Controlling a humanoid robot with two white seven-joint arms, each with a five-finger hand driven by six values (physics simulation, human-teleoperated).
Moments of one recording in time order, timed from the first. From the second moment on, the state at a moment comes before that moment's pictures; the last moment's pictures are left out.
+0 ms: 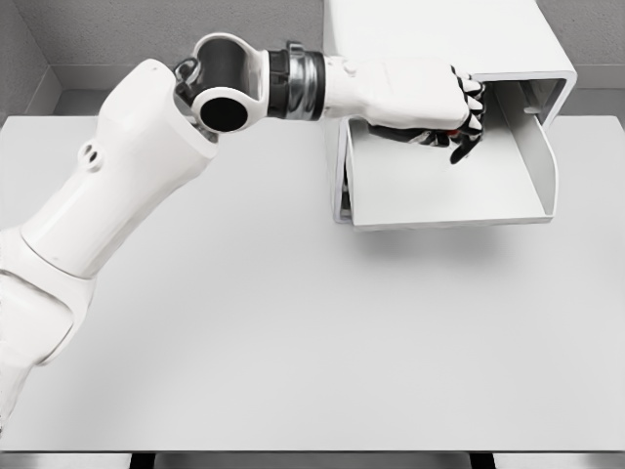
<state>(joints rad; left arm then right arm) -1.11 0.12 -0.78 -1.26 -0.43 -0.62 -0.61 0.20 -1.08 -0.26 -1.40 -0.19 -0.61 0.61</state>
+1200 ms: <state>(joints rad) -0.81 0.96 -0.81 -1.67 -0.05 -0.61 -0.61 -0.02 -1.08 0.06 -1.76 0.09 -0.61 0.61</state>
